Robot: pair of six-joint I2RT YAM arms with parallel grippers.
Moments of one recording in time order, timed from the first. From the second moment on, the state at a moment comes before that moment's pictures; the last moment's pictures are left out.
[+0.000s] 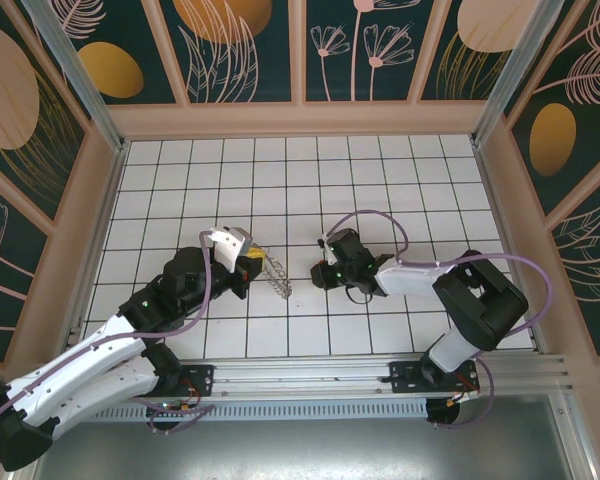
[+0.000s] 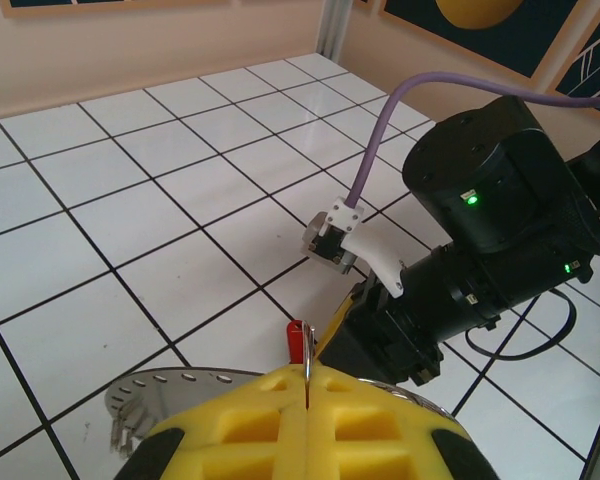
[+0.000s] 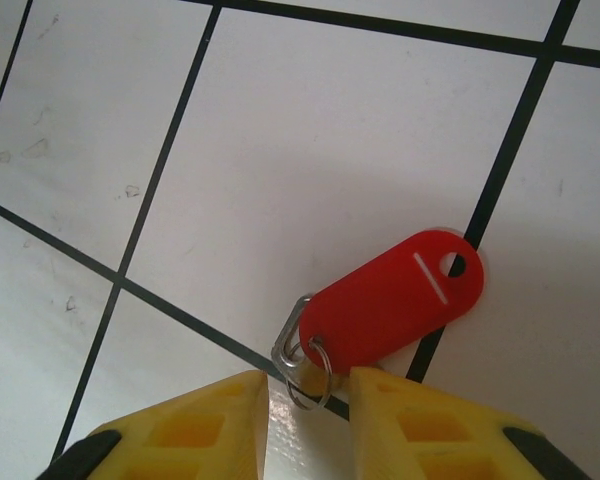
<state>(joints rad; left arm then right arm) -0.82 0.74 0.59 -0.17 0.03 -0.22 0.76 1.58 0.66 0.02 -0.14 0.44</state>
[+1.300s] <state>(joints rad) -0.82 0.74 0.59 -0.17 0.02 -0.22 0.83 1.65 0.75 -0.04 -0.02 0.39</state>
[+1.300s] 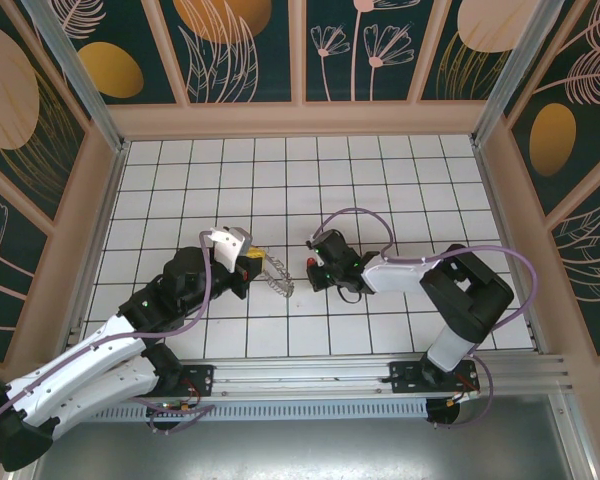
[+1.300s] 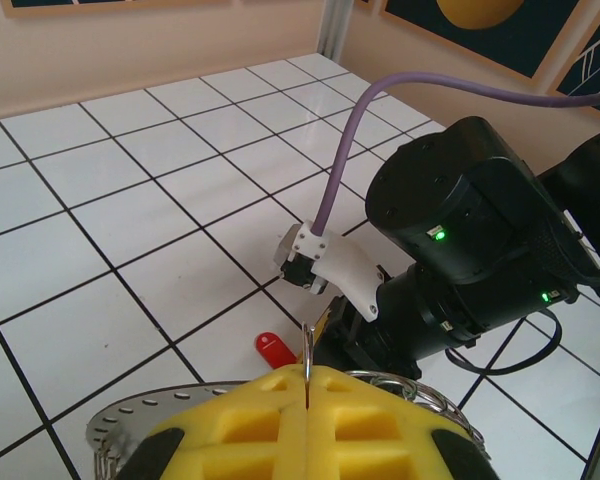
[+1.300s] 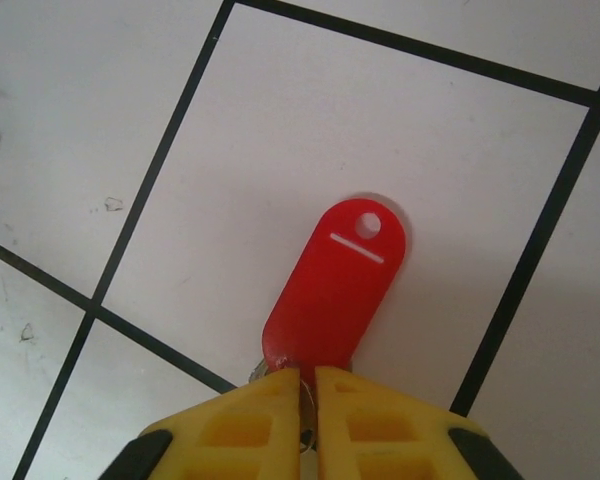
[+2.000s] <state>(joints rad) -0.82 0.75 0.59 -0.17 0.05 -0.21 0.84 1.19 0.54 0.01 -0.08 0.27</state>
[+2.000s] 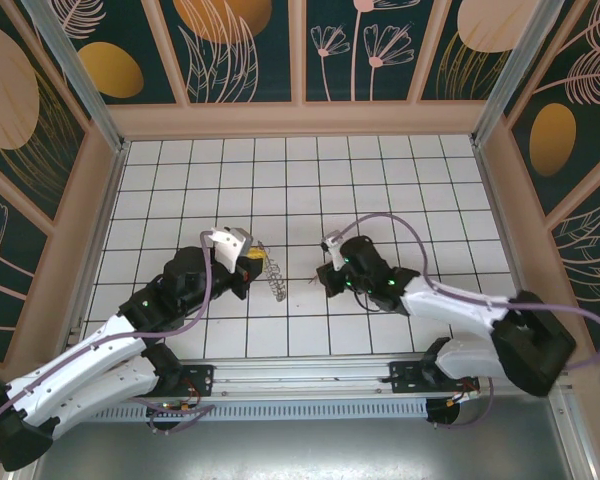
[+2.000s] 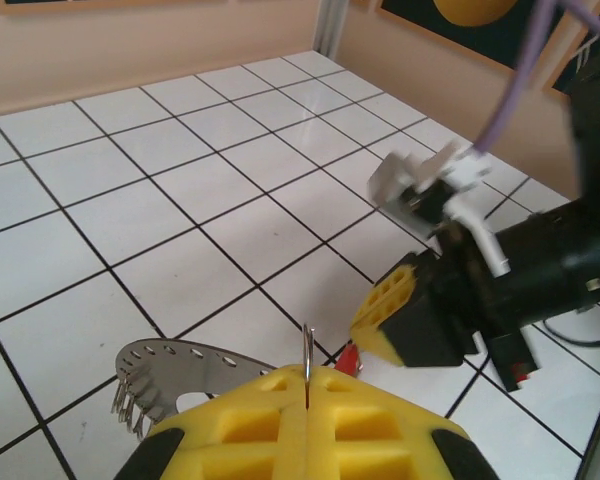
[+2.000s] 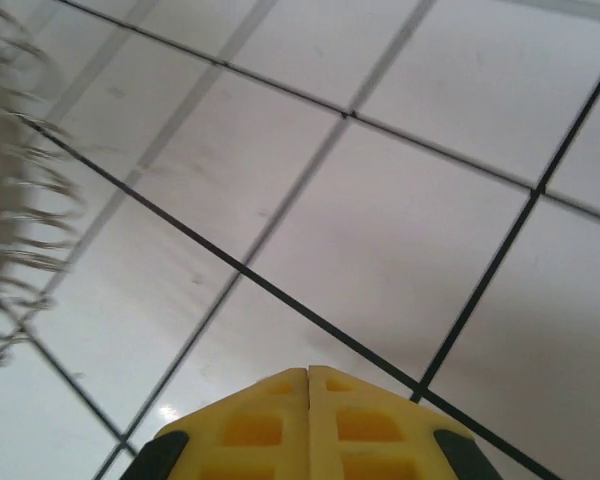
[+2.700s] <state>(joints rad) -0.83 0.90 0.81 -0.29 0.51 0.05 0.97 0.54 0.33 0.17 -0.30 0.07</state>
